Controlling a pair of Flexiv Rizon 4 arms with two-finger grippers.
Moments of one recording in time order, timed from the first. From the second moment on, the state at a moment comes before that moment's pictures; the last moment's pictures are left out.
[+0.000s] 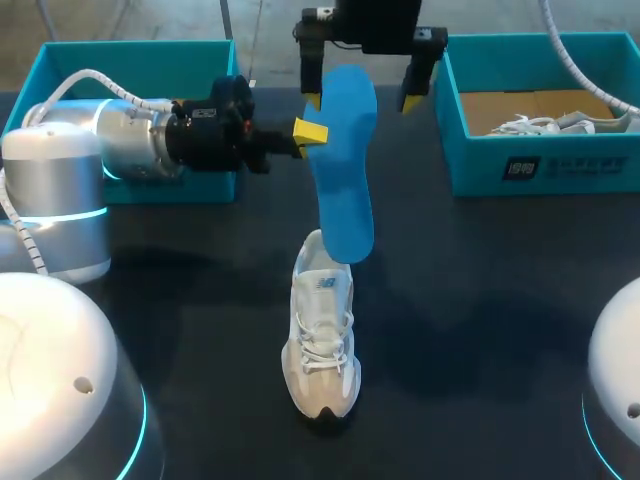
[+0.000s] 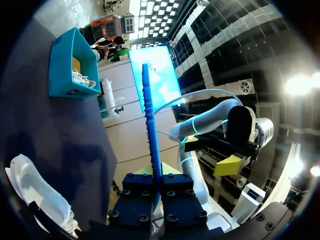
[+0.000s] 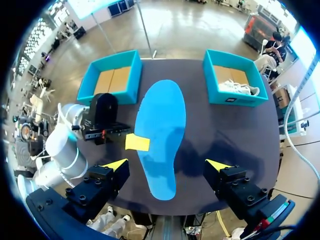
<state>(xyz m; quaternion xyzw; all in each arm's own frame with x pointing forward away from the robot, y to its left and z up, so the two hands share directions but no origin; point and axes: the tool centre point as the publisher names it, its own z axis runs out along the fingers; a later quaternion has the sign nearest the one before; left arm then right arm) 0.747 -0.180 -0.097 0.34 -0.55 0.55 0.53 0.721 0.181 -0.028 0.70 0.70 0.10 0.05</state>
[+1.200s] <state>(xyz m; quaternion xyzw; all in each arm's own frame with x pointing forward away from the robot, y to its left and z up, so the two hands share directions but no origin) 0.747 -0.180 -0.097 0.34 -0.55 0.55 0.53 0.731 0.109 -0.043 0.71 0.69 0.16 -0.01</state>
